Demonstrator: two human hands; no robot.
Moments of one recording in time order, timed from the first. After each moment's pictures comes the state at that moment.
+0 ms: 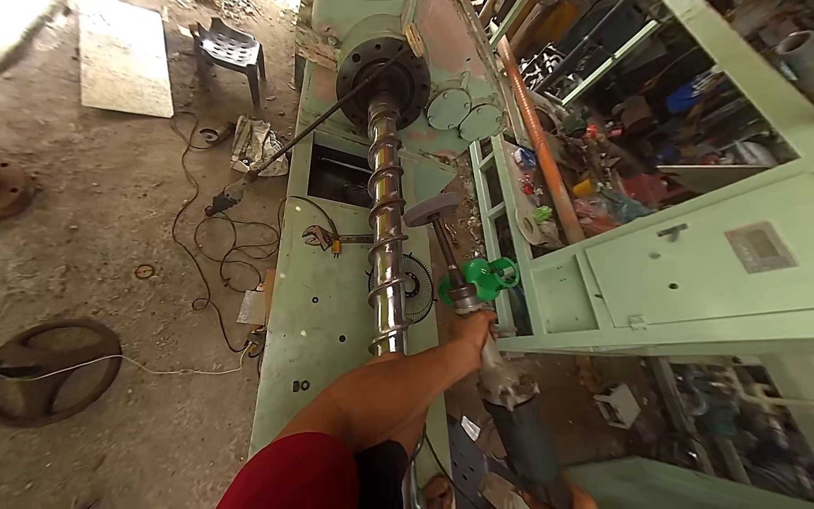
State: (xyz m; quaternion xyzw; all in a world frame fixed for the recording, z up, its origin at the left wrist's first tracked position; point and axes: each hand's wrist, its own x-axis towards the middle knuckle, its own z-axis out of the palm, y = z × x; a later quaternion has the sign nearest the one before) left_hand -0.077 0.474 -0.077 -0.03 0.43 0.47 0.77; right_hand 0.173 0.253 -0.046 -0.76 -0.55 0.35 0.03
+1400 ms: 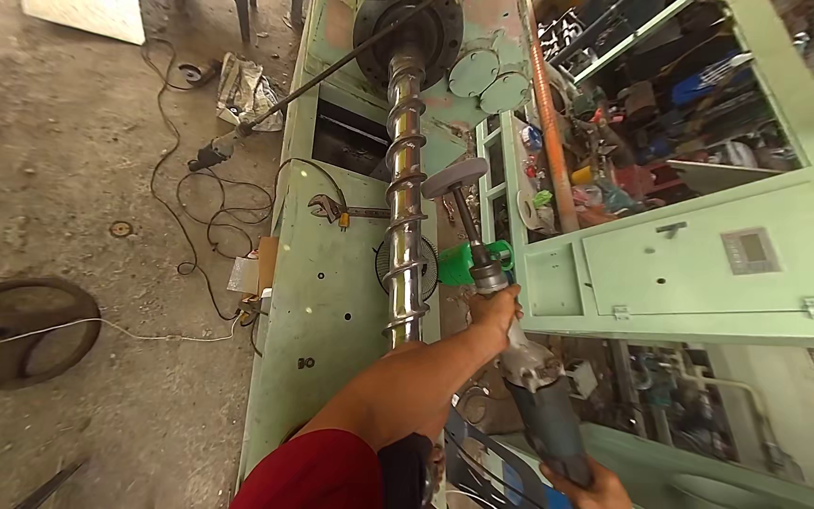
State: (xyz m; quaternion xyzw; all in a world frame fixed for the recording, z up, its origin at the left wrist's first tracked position) left_hand -0.103 0.486 -0.063 -0.10 0.37 0.50 0.78; right_hand 0.143 0.273 -0.007 -0.77 -0.57 0.28 0.00
